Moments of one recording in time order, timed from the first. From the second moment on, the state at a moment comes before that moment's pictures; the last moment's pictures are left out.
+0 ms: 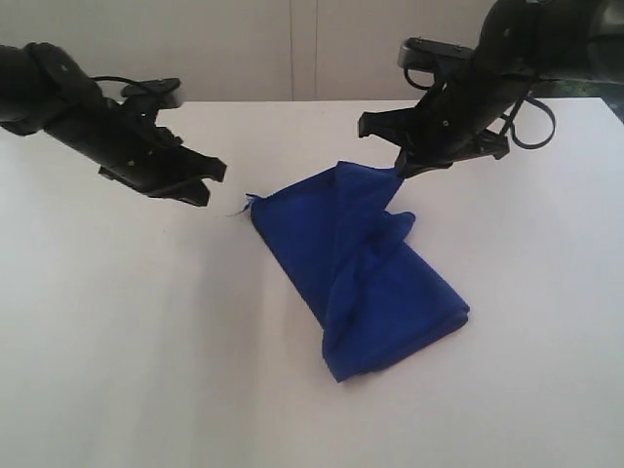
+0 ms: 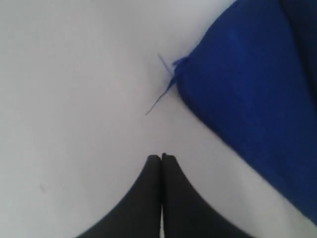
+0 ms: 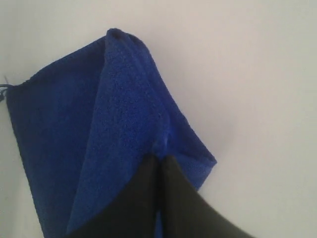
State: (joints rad) left arm -0.29 1.94 -1.33 -0.65 0.60 0.54; right arm 0.28 1.94 -1.45 0.26 0.68 0.09
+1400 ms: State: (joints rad) left arm -0.38 2.02 -1.61 -0.62 0.80 0.63; right arm 0.26 1.82 -1.45 0.15 0.79 0.09
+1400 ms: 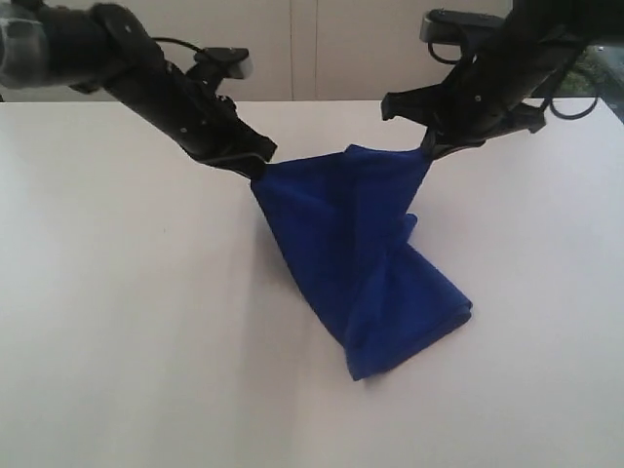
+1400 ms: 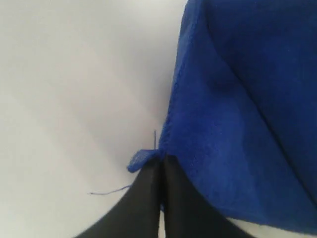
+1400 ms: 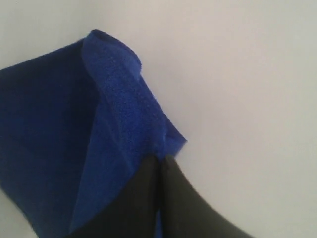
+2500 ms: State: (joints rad) left arm -0.34 1.03 -1.42 -0.20 1.32 0.29; right arm 0.26 0.92 -1.37 -0.09 1.22 0.01
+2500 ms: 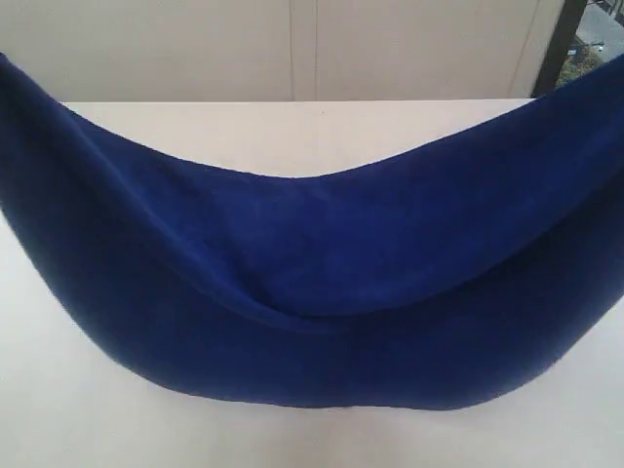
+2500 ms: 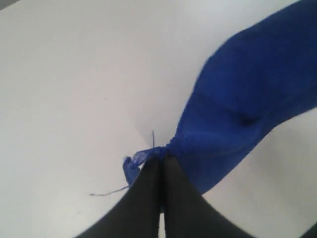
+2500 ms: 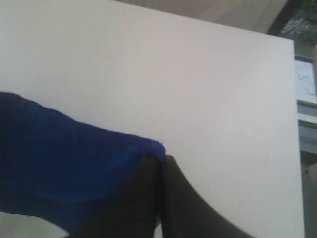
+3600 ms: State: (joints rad) left arm -0.18 1.92 -1.22 0.25 0.29 -0.29; right arm 0.09 1.94 -1.28 -0.64 0.45 0.63
